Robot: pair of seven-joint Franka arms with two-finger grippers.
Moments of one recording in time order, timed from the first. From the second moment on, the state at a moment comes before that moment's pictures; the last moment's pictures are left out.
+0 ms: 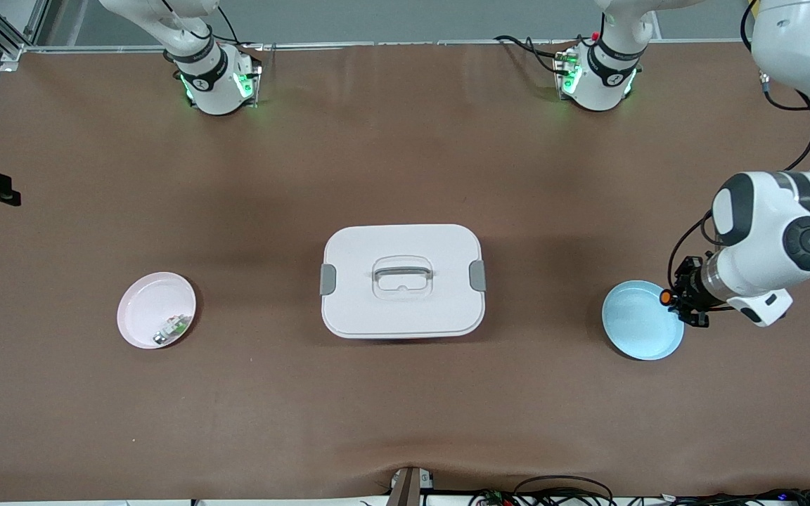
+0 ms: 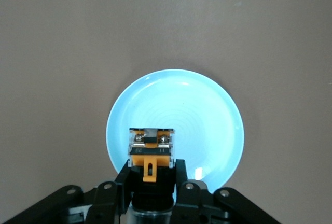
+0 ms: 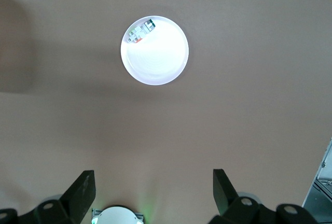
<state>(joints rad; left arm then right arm) 0.09 0.43 -0.10 -1.82 0.10 2.24 -1.54 -0.04 0.21 -0.09 -1.25 -0.05 1.30 -0.29</state>
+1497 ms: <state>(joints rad) 0.09 0.63 -0.10 -1.82 0.17 2.46 -1.55 -0.03 0.11 -0.06 -1.25 0.03 1.26 -0.09</state>
